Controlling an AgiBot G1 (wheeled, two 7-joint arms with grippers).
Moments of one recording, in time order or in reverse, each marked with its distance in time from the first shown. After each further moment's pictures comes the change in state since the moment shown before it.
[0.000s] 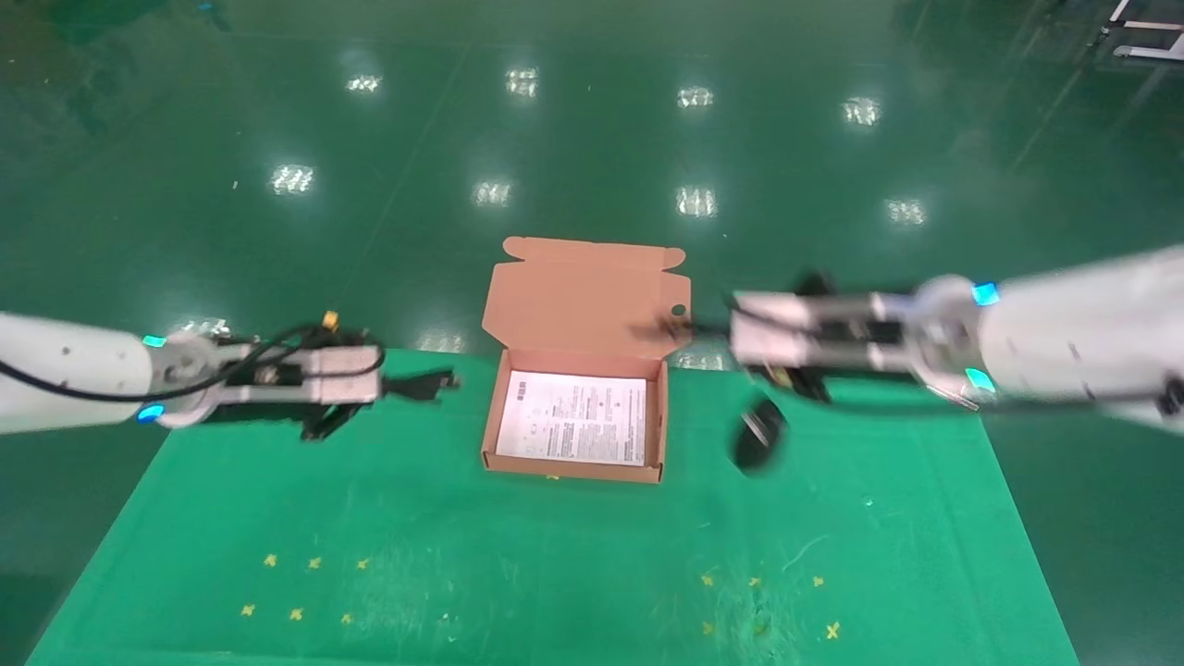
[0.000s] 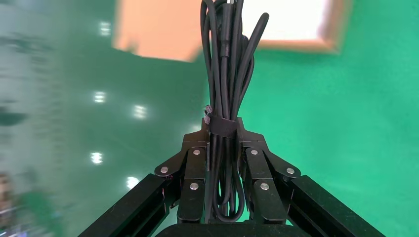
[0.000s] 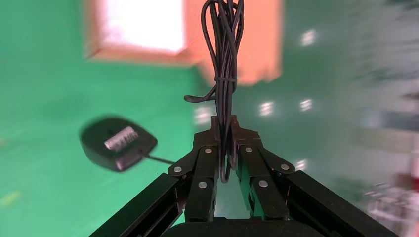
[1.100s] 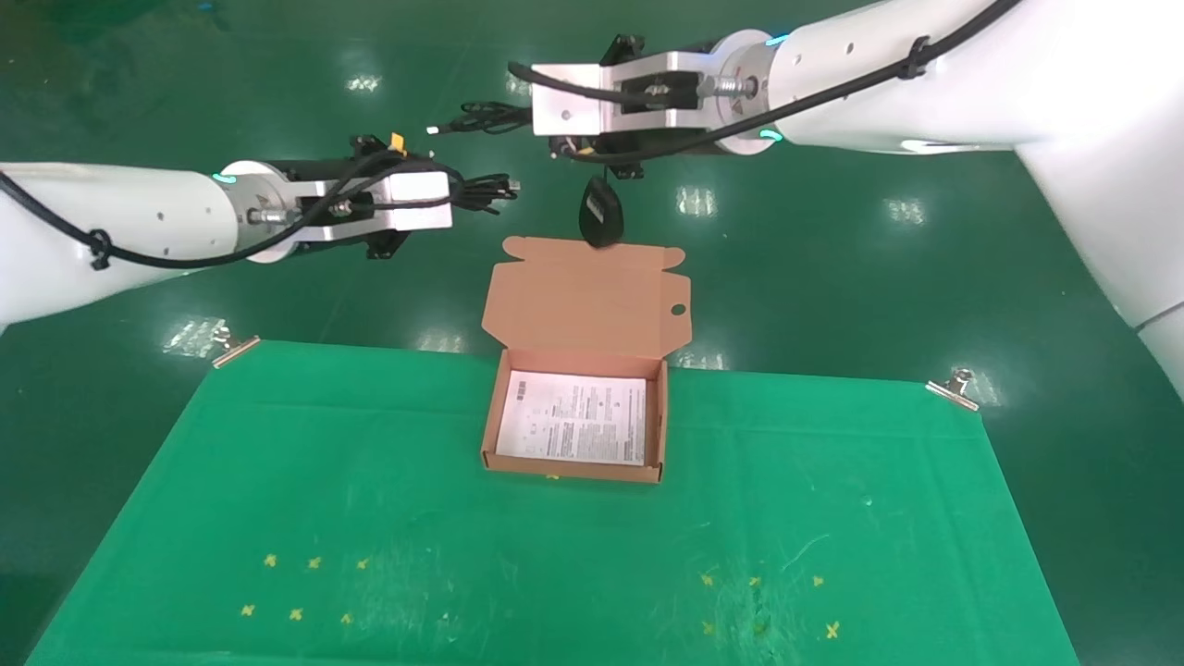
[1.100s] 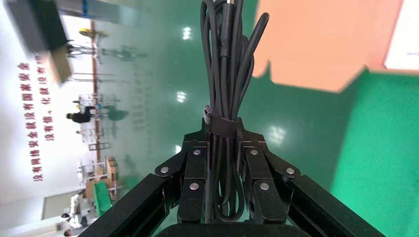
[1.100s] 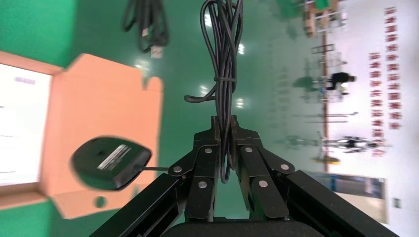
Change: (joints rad) left arm -0.110 0.119 -0.002 -0.037 0.215 -0.229 -0.097; right arm 0.258 -0.385 0.034 -0.542 0.200 0.219 -0.440
